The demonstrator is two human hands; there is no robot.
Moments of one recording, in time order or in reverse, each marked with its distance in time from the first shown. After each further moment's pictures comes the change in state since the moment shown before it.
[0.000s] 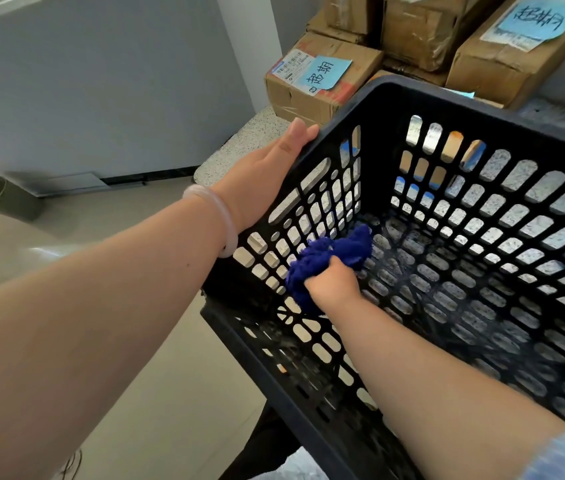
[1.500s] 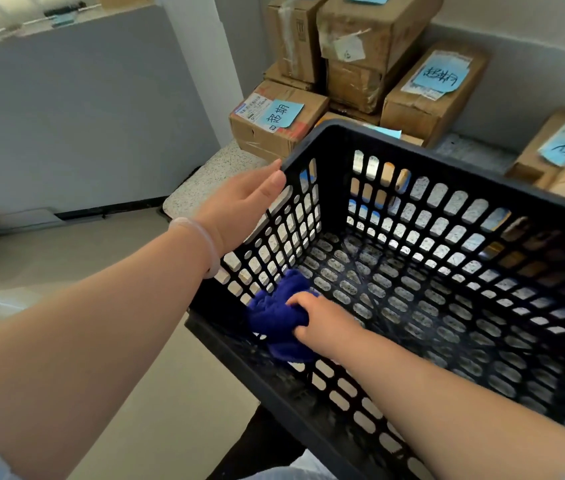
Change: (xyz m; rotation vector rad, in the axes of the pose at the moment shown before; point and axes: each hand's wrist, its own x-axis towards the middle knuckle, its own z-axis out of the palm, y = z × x) left_hand -0.014 0.003 0.001 0.166 0.045 0.189; right_hand -0.048 0.031 -0.032 -0.537 -0.162 -0.271
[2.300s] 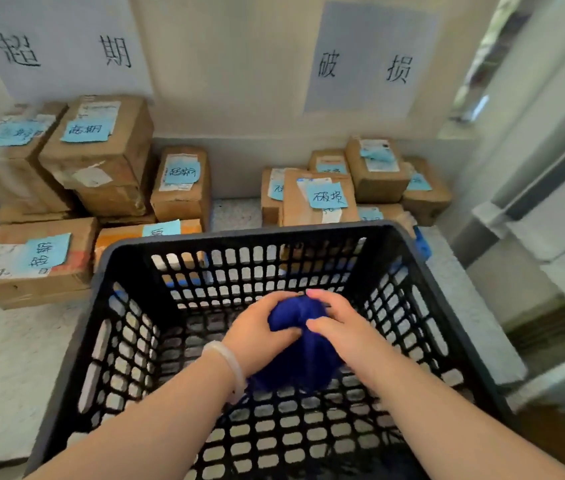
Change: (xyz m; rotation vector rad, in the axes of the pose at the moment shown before) left_hand -0.008 0.097 0.139 -0.244 -0.656 0.524; right_hand -0.183 0.032 -0.068 1.017 0.854 0.378
